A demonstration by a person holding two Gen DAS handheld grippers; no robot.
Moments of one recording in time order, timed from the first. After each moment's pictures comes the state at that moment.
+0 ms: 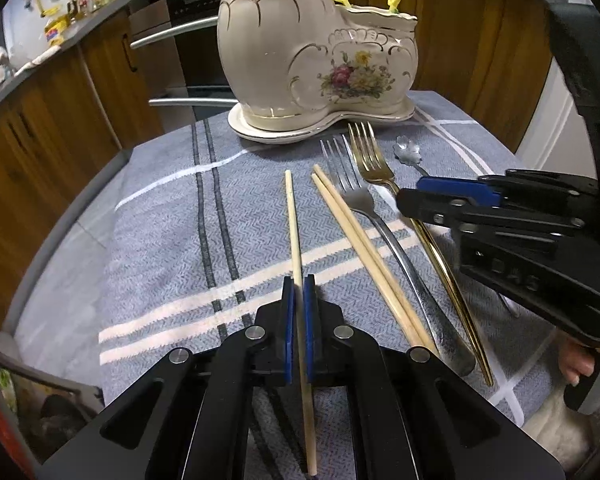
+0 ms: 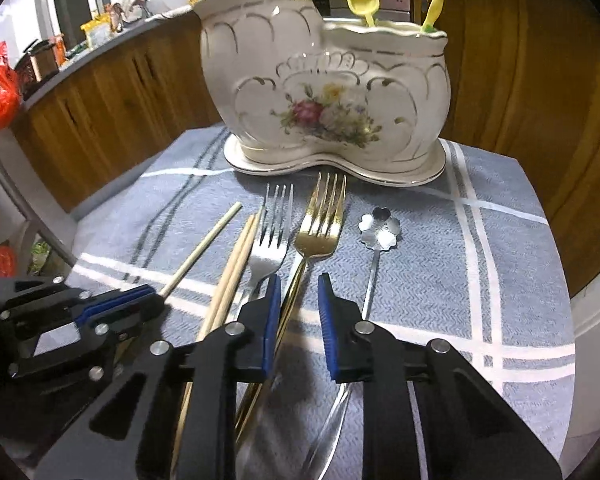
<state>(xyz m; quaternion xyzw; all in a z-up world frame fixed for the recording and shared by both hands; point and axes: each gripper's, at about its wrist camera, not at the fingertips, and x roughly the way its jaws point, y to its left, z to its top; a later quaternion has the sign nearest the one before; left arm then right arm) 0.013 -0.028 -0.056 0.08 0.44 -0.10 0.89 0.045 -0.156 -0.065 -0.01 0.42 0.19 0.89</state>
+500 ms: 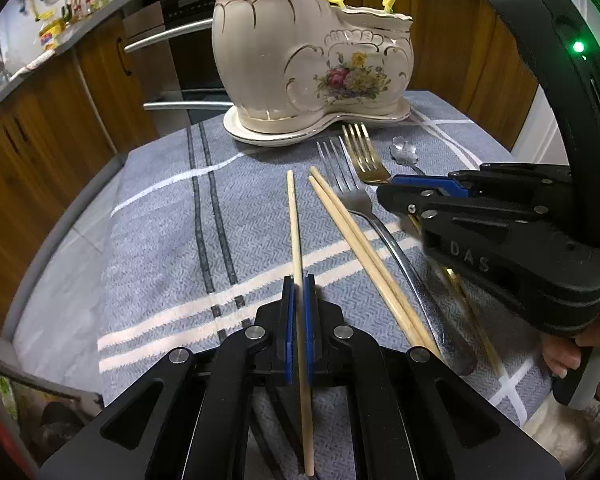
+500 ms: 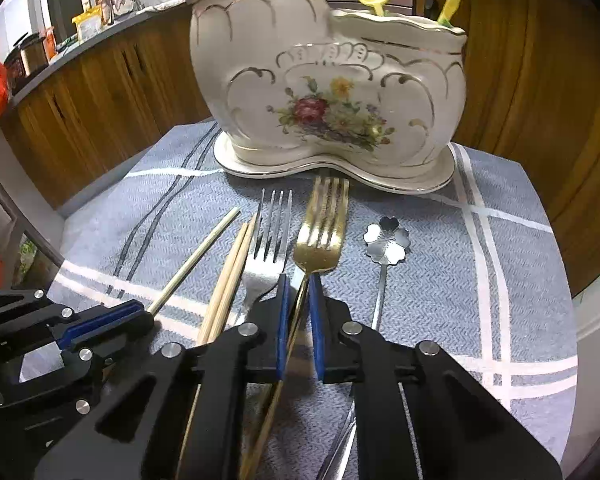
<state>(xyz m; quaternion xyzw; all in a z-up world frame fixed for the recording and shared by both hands) 0.016 -0.028 -0.057 0.08 0.43 -0.11 0.89 0.055 -0.151 -0.068 -0.02 0.43 0.17 0.89</state>
